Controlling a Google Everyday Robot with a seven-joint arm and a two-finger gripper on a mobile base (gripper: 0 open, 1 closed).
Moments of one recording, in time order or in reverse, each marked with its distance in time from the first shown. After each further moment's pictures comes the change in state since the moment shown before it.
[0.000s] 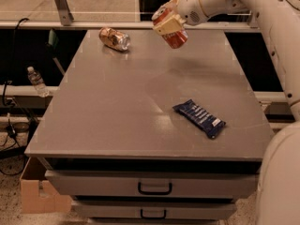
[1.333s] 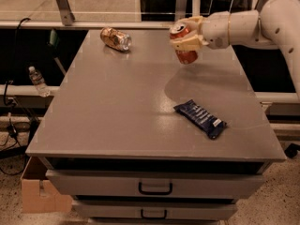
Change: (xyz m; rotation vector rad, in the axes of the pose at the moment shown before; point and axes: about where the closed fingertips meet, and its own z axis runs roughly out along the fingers) arm 0.049 0.026 -0.041 -0.014 -0.275 0.037
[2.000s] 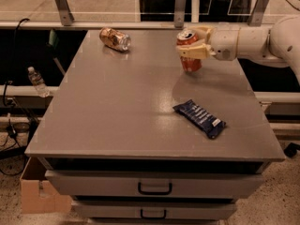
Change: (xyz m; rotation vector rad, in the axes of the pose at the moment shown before) arm 0.015 0.015 -0.022 0.052 -0.075 0.069
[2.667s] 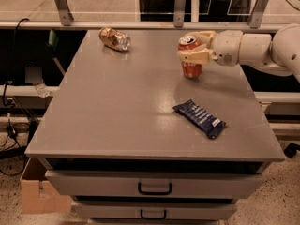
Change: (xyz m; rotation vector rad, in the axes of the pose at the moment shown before) arm 0.008 0.005 -0.011 0.052 -0.006 0.058
